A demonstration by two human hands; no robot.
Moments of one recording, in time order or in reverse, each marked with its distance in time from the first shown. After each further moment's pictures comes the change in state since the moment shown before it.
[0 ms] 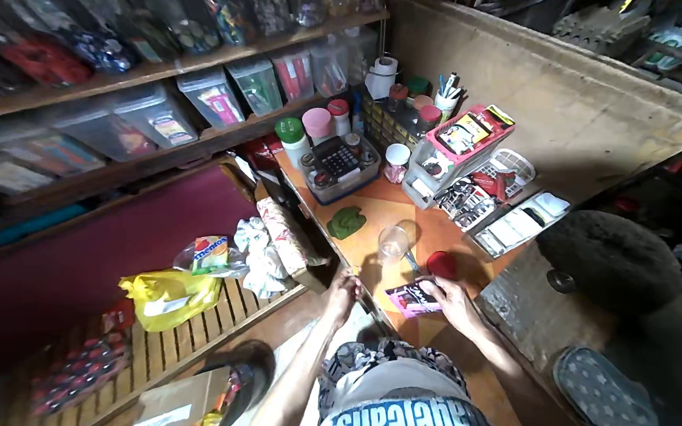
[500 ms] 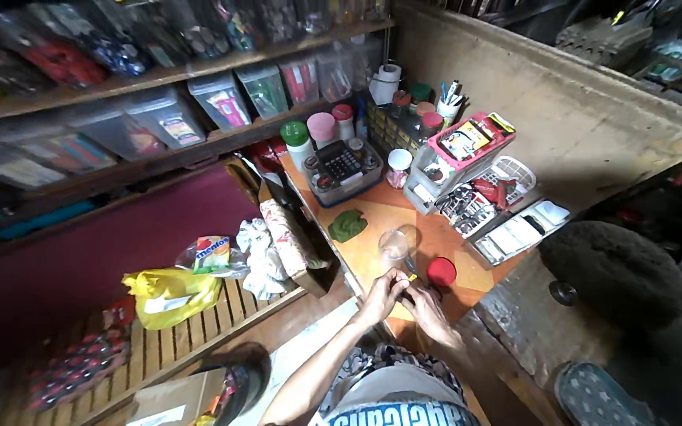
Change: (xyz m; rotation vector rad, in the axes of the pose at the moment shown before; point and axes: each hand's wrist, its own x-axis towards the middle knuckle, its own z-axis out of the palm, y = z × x) left_hand 0.007 -0.003 0.074 0.577 -0.363 0.415; right_hand 0.013 0.043 0.057 -0.289 -0.186 0.031
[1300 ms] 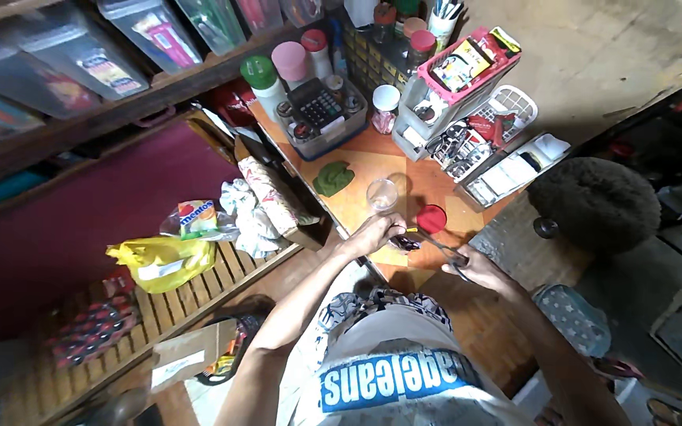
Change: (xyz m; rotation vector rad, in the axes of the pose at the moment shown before) left_hand 0.039 0.011 -0.025 0.393 -0.407 0.141; right_hand -0.063 0.087 -0.083 0.071 -0.190 0.437
